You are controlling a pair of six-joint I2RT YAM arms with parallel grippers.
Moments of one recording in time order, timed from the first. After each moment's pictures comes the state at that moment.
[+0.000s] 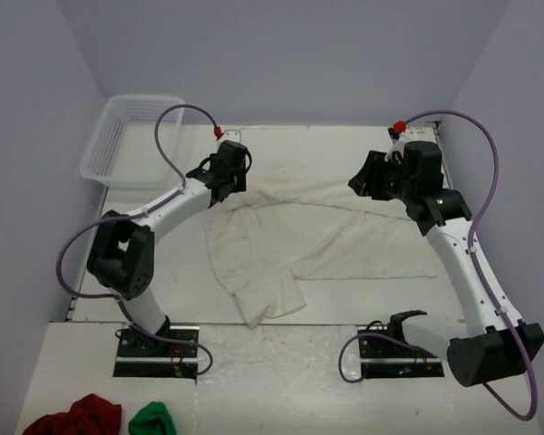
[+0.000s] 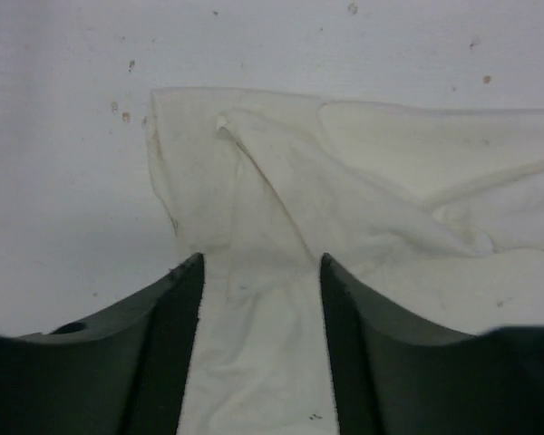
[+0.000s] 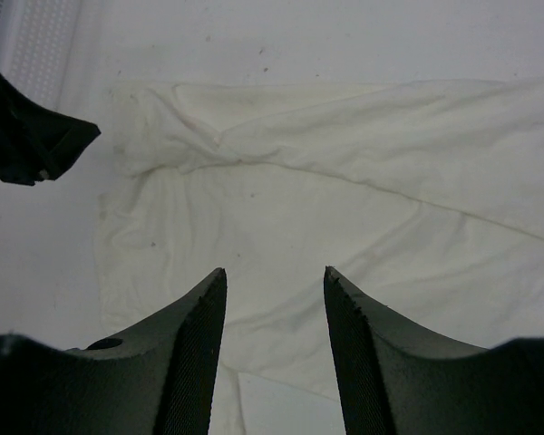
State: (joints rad) left arm -0.49 1.77 1.31 -0.34 -0.40 -0.38; right arm 0.19 1.14 1.19 -0.60 -0.21 0.34
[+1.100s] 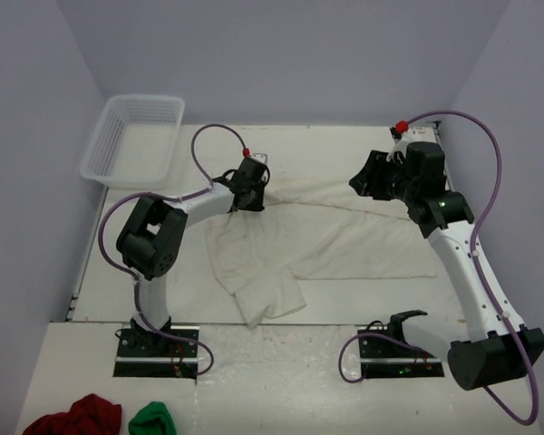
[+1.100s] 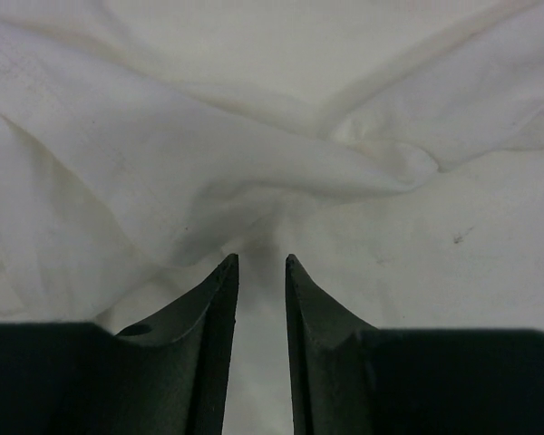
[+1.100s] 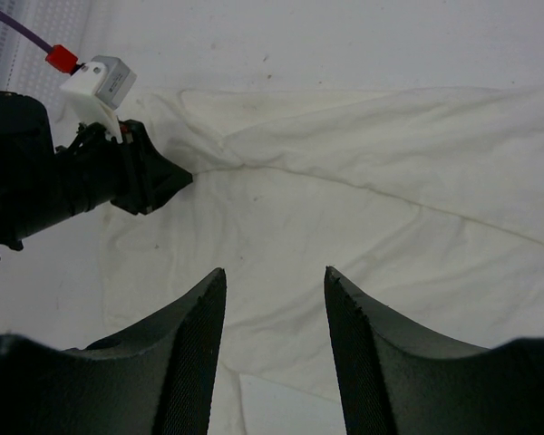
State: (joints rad) left arm -0.56 1.93 1.29 -0.28 -0.15 -0.38; right arm 0.19 1.12 1.19 -0.60 -0.21 0.34
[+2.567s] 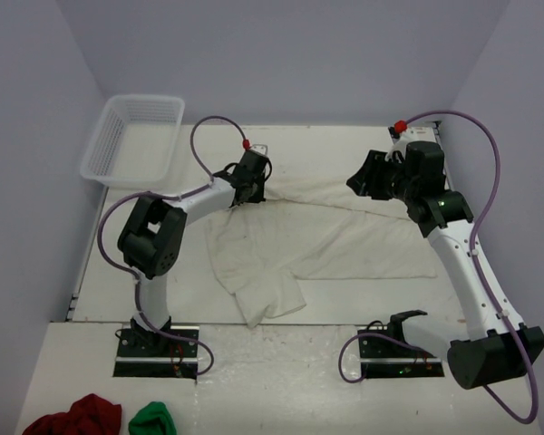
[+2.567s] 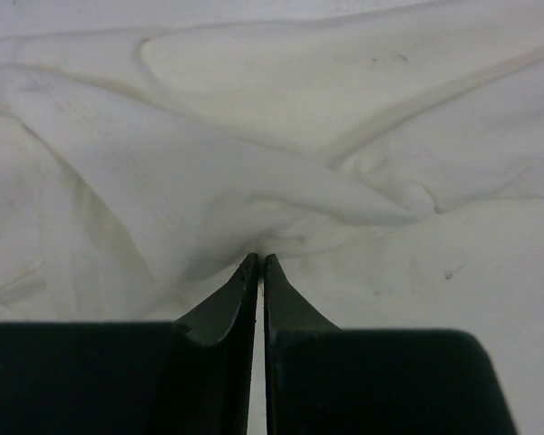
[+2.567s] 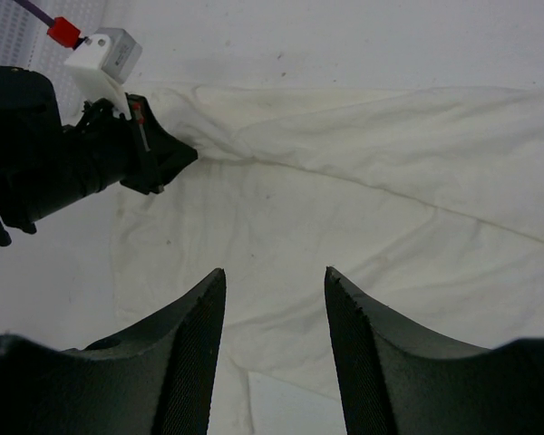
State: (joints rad) left arm -0.56 1.98 1.37 -0.29 -0.21 -0.38; right arm 0.19 1.13 1.19 -0.59 -0.24 0.35
